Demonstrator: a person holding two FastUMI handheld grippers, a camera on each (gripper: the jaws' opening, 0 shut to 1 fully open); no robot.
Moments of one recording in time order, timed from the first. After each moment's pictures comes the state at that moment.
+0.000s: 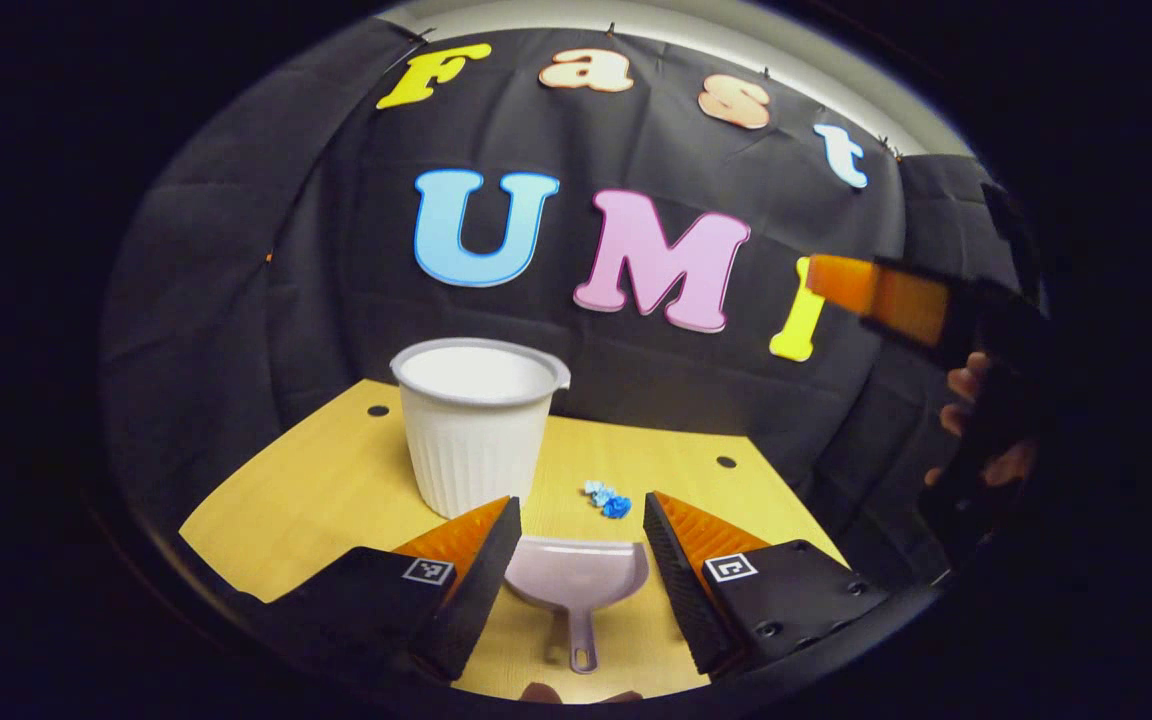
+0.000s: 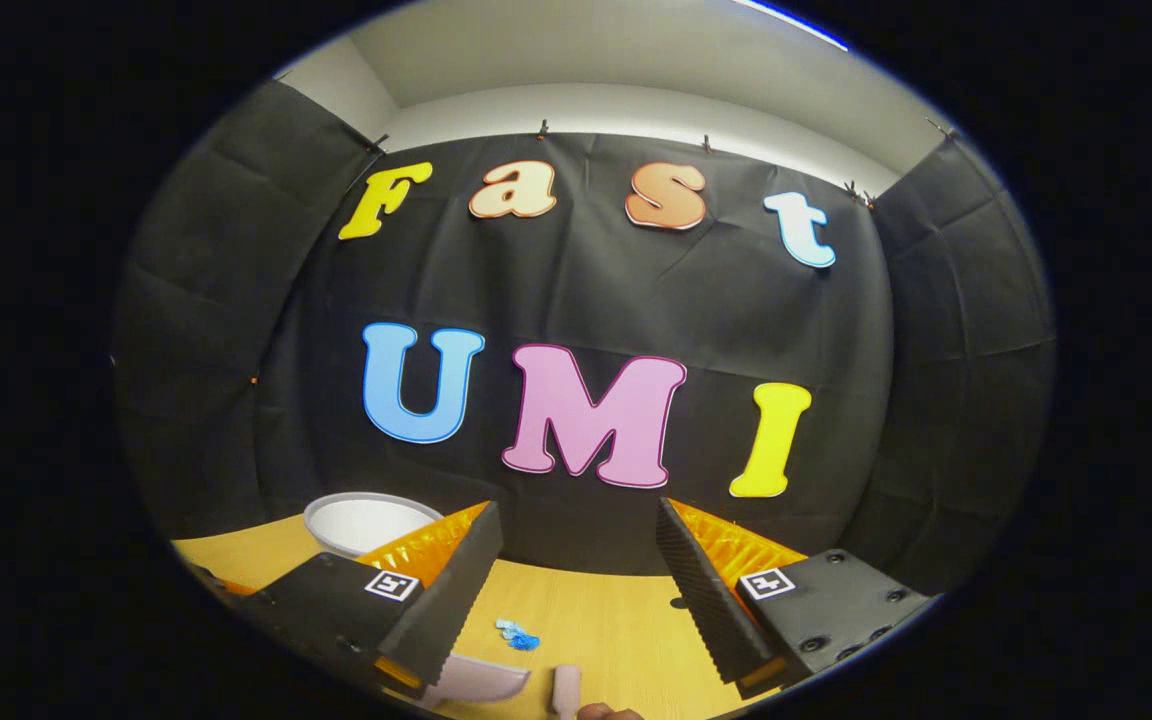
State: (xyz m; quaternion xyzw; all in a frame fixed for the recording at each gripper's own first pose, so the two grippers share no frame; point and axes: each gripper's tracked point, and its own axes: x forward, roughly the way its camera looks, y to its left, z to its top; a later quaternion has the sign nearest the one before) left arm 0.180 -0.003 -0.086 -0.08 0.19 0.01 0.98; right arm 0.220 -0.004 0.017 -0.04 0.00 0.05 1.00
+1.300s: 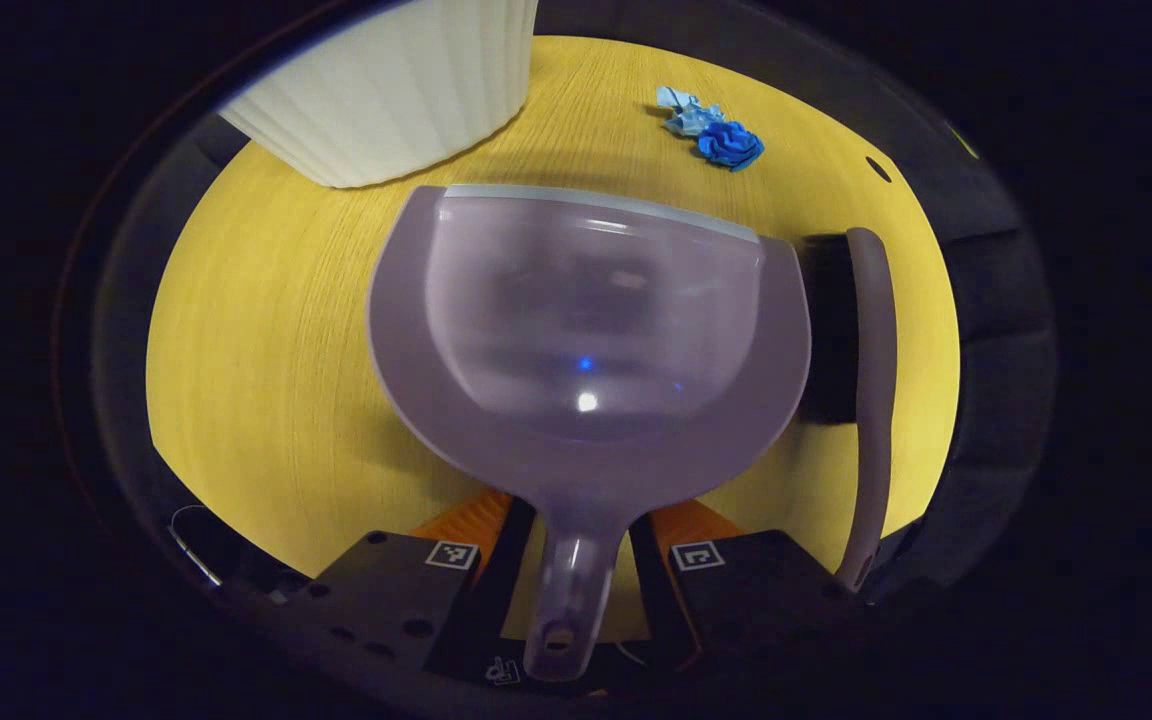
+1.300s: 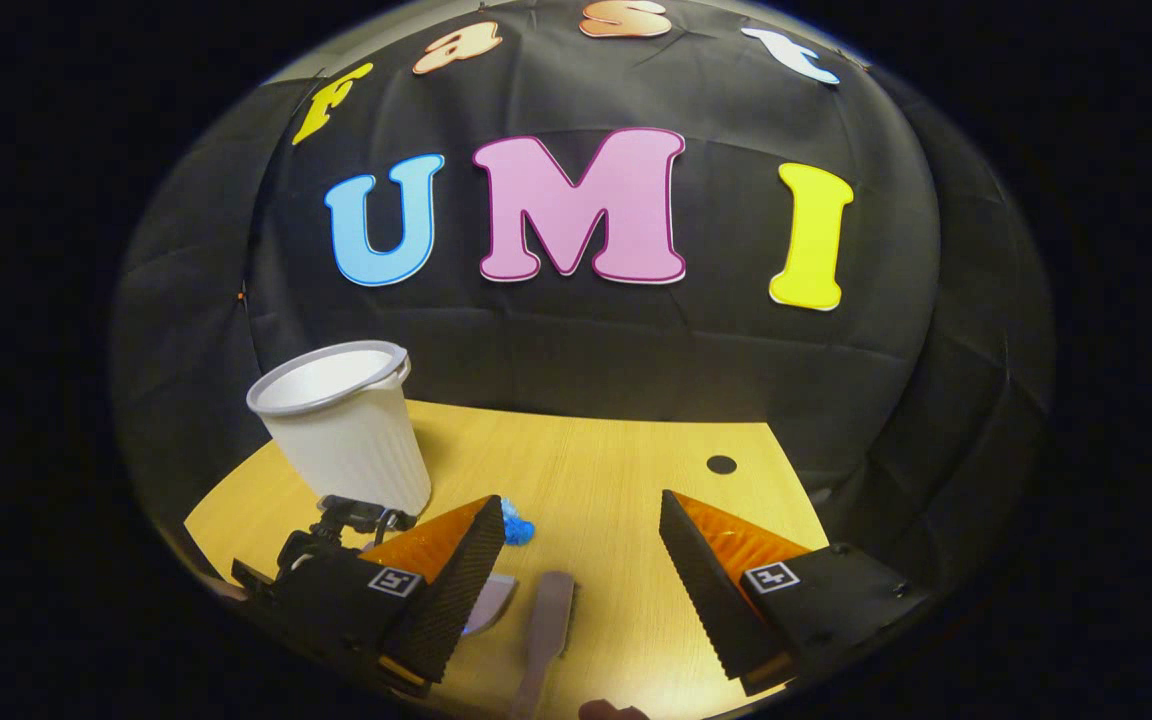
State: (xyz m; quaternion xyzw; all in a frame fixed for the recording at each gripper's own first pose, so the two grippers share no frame) left arm 0.217 -0.044 -0.310 -0.11 0.68 0.03 0.73; right arm 0.254 -0.054 -0.185 0.01 0.27 0.09 0.96
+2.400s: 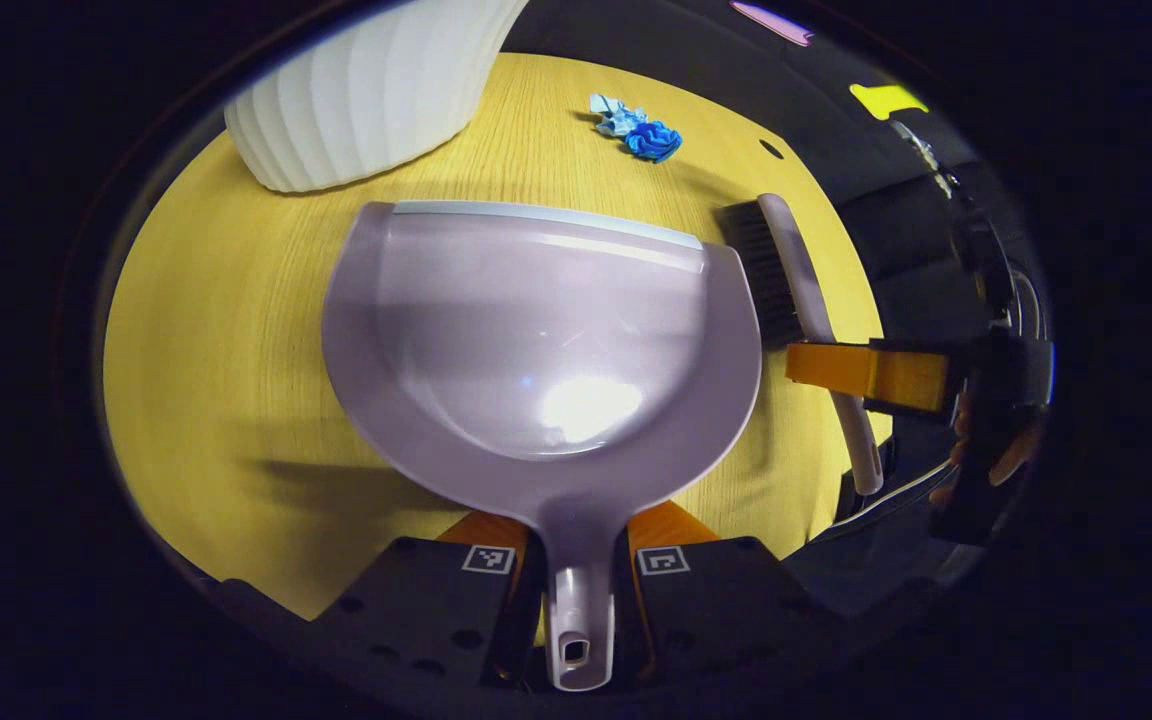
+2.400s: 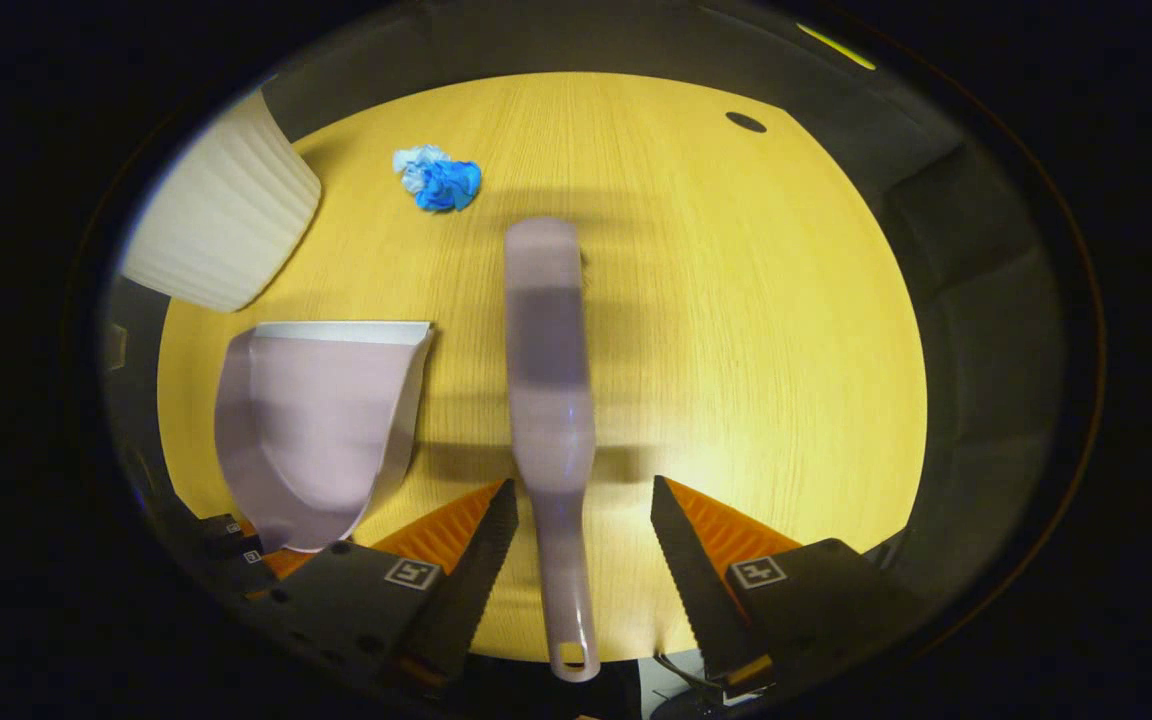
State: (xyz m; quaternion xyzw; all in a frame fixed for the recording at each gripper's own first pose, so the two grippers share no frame) left arm 0.184 -0.018 -0.313 -0.11 0.62 -0.13 0.76; right arm 0.153 -0.070 -0.394 -0.01 0.70 0.00 0.72
